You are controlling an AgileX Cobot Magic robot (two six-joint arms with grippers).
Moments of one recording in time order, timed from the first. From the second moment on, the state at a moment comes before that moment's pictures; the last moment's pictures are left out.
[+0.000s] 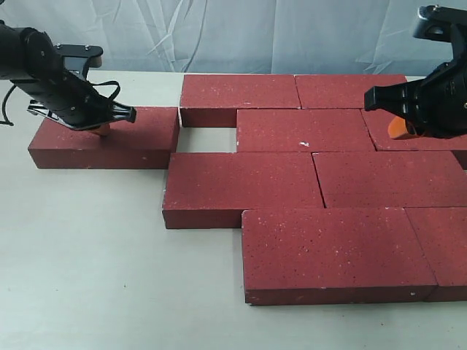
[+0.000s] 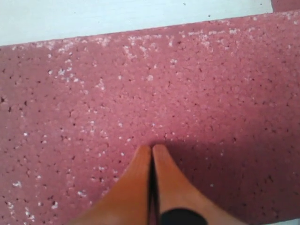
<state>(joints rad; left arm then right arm) -0.16 2.00 -1.29 -0.13 0.47 0.06 0.18 1.38 -0.95 0.17 0.68 0.06</state>
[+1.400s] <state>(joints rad) -0.21 1.99 -1.30 -0.35 0.49 0.03 0.18 1.38 -0.95 0.17 0.68 0.06</state>
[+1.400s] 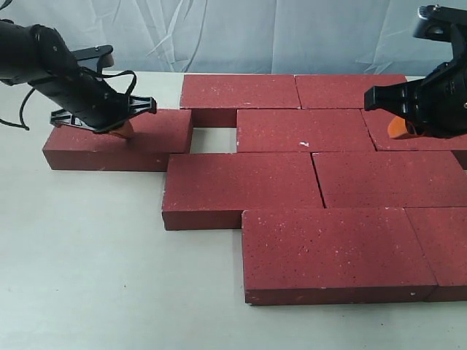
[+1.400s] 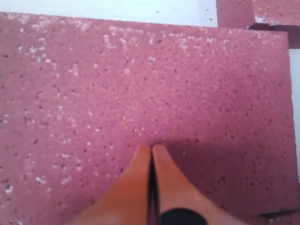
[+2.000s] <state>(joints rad) 0.05 1.87 -1.30 -0.03 0.53 0.03 0.18 1.38 -0.95 0.17 0.68 0.06</state>
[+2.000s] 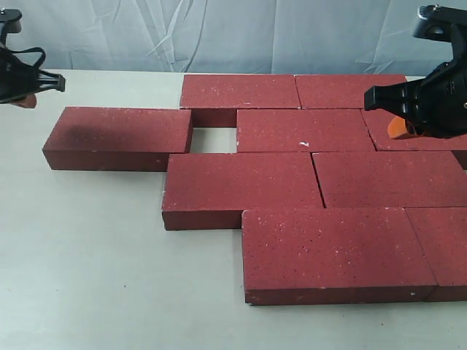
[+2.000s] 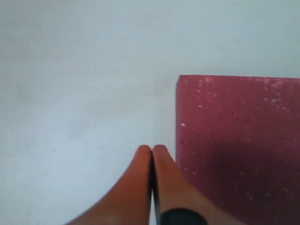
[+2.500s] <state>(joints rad) 0.08 2.06 -1.34 -0.05 0.54 0.06 0.18 1.39 -0.95 0.19 0.66 0.06</state>
